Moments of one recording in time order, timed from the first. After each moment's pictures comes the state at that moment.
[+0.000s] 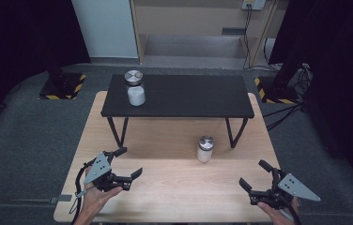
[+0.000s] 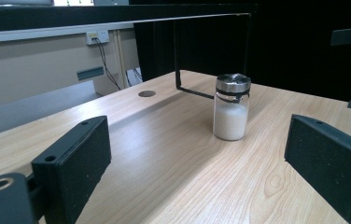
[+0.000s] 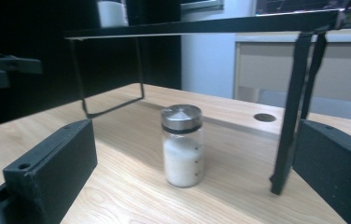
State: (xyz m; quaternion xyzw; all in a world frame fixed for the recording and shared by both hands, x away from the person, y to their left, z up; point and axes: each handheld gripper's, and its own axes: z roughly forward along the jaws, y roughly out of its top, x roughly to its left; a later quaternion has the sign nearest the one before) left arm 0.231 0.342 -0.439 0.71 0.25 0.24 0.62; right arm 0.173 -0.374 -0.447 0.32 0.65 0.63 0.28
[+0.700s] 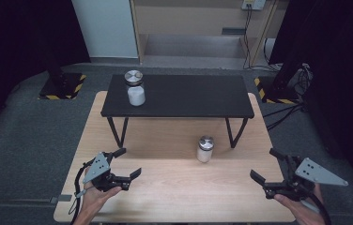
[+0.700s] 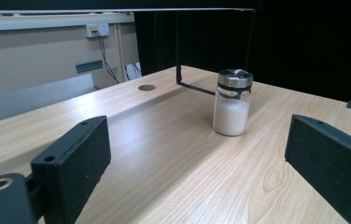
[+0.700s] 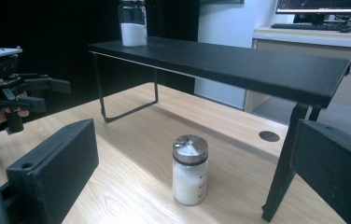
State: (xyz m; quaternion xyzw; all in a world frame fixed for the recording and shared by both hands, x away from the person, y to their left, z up) left arm 0.232 0.346 -0.441 0.71 0.26 0.23 0.61; right arm 0.177 -0.388 -0.343 0.29 0.70 0.60 0.26
